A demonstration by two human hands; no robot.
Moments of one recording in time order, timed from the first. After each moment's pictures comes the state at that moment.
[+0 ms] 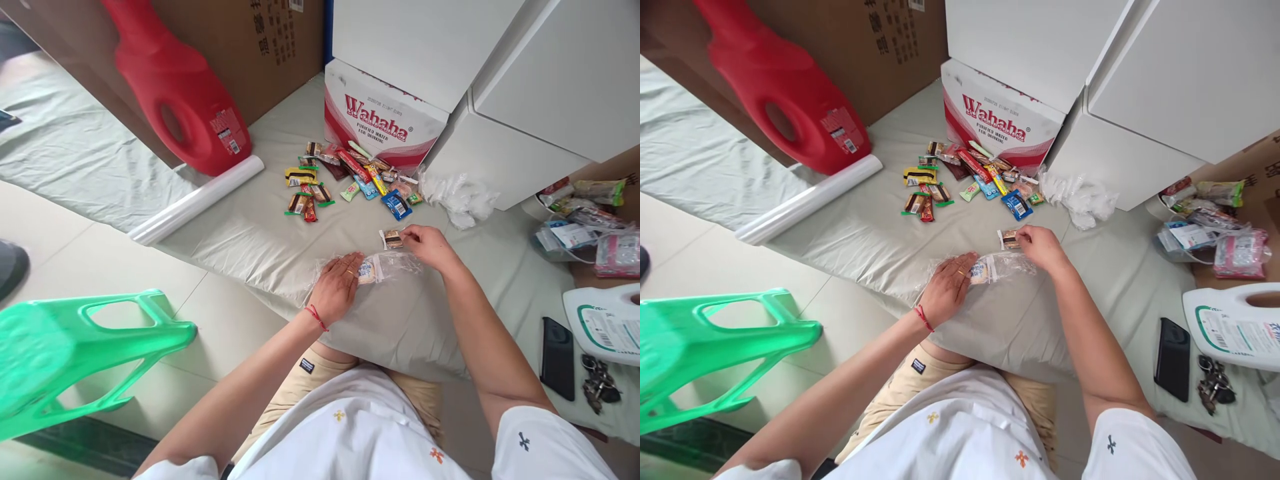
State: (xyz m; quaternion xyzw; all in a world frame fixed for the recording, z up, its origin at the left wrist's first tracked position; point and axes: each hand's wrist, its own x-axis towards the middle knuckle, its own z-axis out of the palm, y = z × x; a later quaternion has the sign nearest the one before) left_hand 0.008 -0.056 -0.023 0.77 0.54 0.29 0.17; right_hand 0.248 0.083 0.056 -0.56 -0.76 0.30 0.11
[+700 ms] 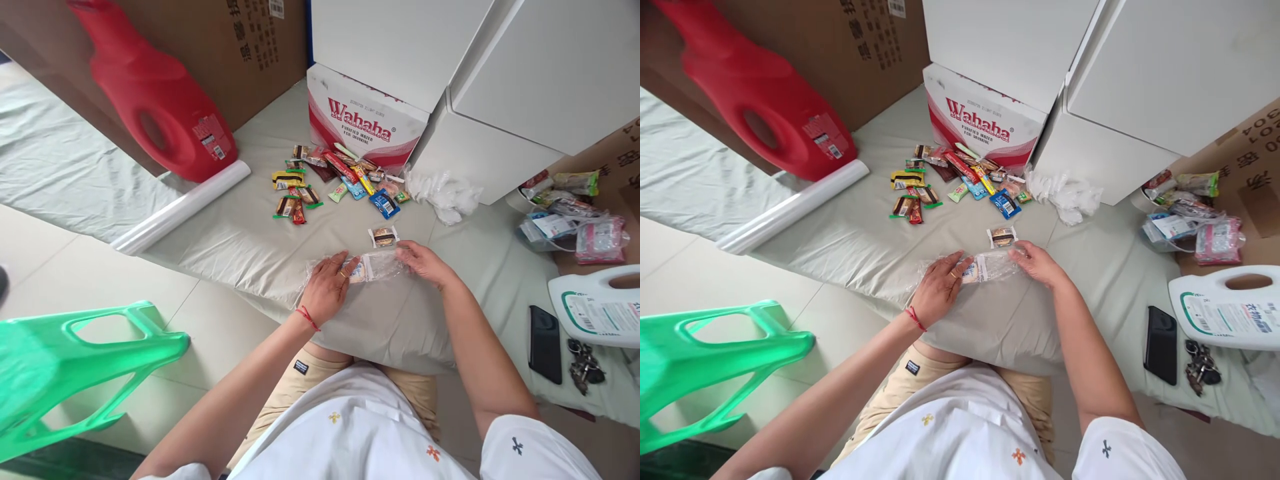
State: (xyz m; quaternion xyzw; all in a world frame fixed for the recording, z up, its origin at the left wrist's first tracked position) left_hand 0.007 -0.055 -0.025 0.79 0.55 0.25 0.15; right_hand 0.282 0.041 0.033 -0.60 -0.59 0.51 0.19
